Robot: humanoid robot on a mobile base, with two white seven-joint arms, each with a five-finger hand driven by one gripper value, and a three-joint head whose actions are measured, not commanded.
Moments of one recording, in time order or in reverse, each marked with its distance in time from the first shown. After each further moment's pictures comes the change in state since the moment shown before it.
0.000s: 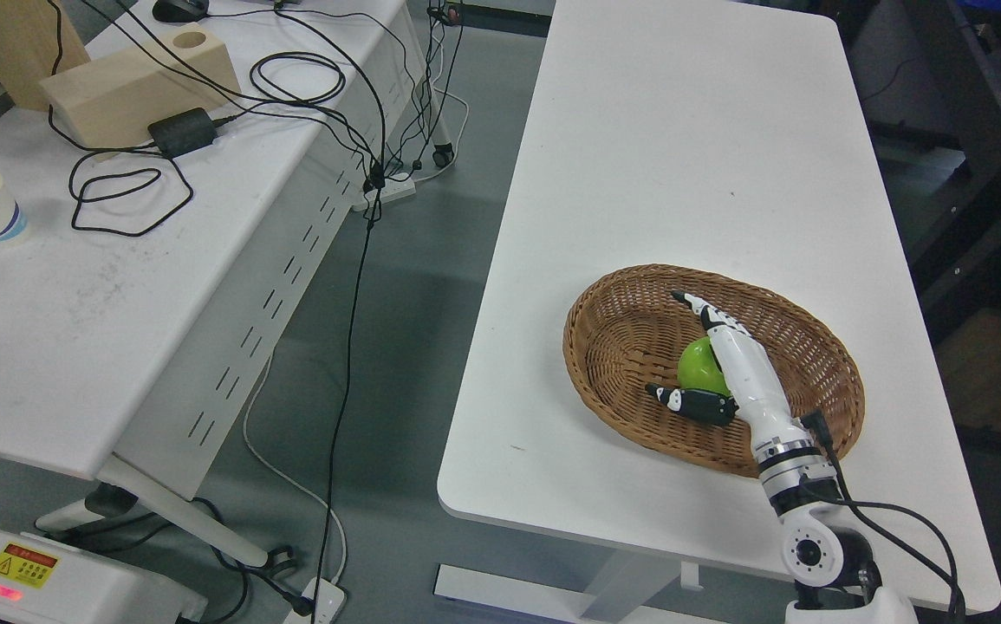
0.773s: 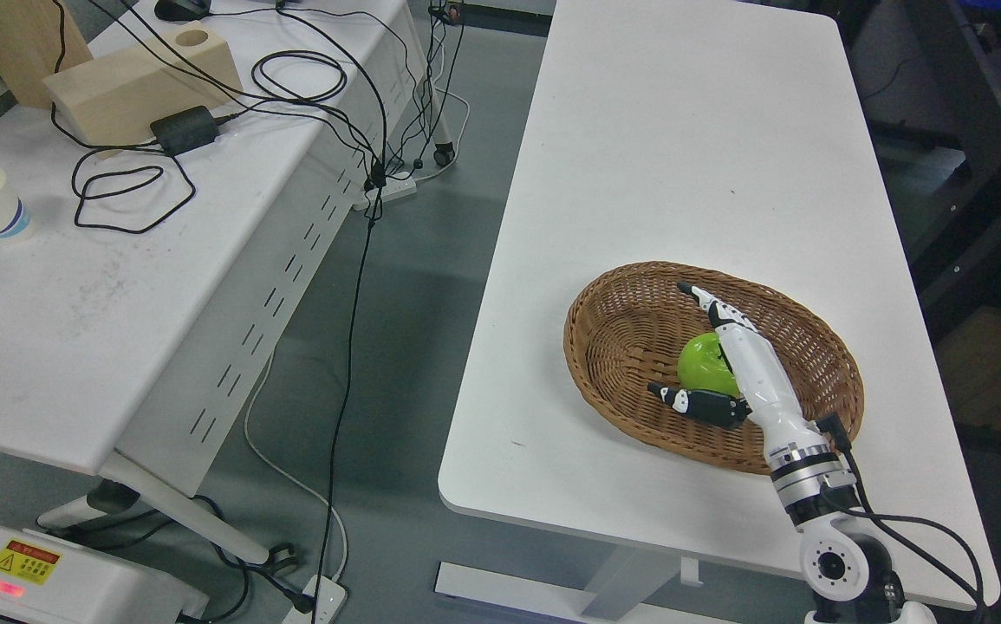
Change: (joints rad) left arm 0.000 0.000 0.000 0.000 0.000 0.000 0.000; right arm 0.039 -0.036 0.003 -0.086 -0.104 -0.024 0.018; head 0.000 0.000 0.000
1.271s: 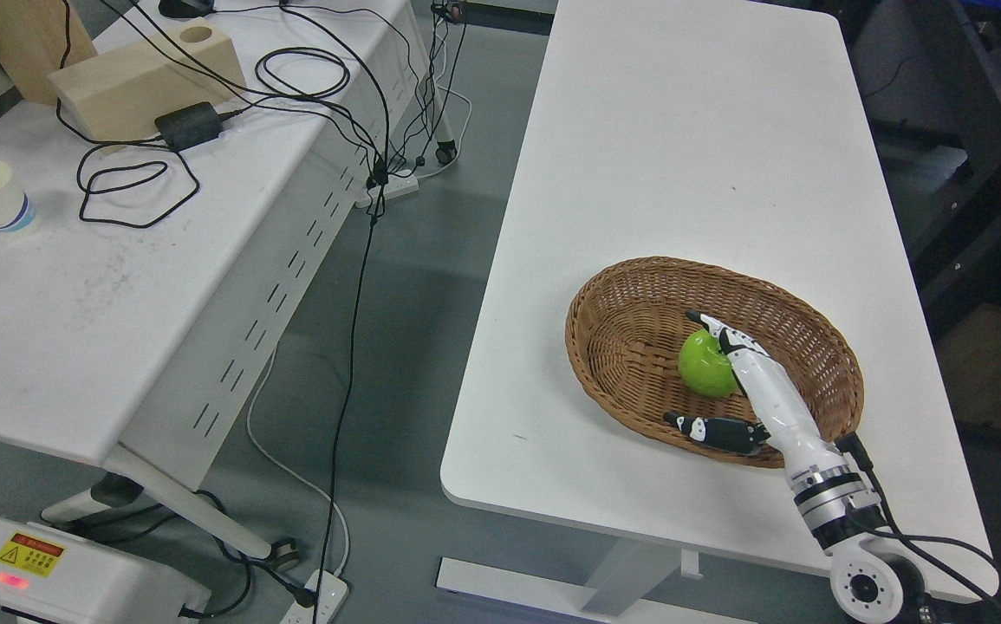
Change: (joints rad) left arm 0.000 0.000 0.000 0.000 0.000 0.000 0.000; right arm 0.049 -0.060 -0.015 -0.005 -0.039 -0.028 0.059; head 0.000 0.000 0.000
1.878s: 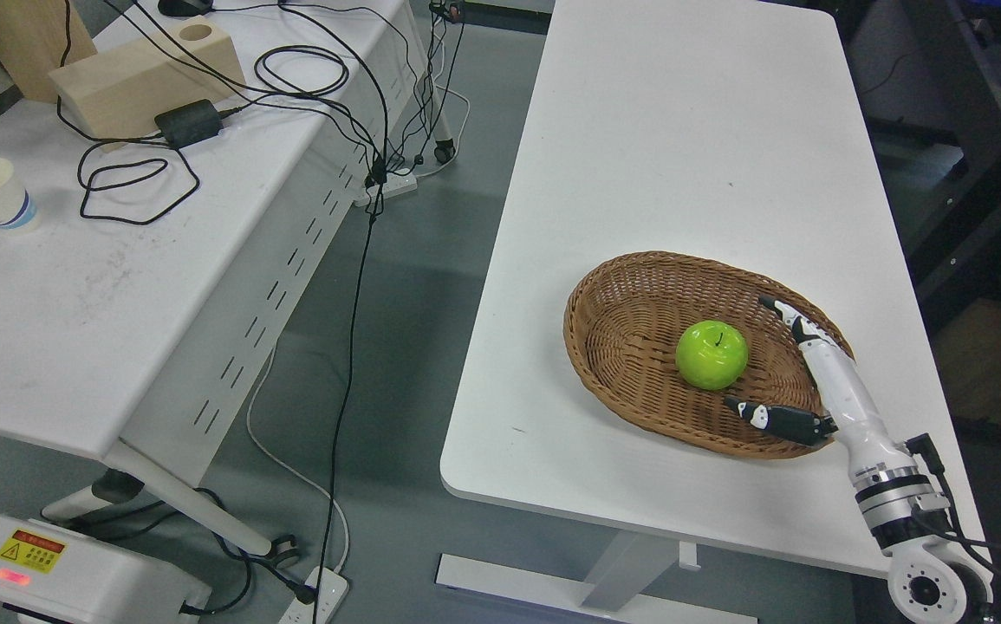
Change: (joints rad) left arm 0.000 0.000 0.000 0.000 0.000 0.000 0.000; right arm 0.009 -0.065 -0.098 0.000 -0.076 0.019 -0.013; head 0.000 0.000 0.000
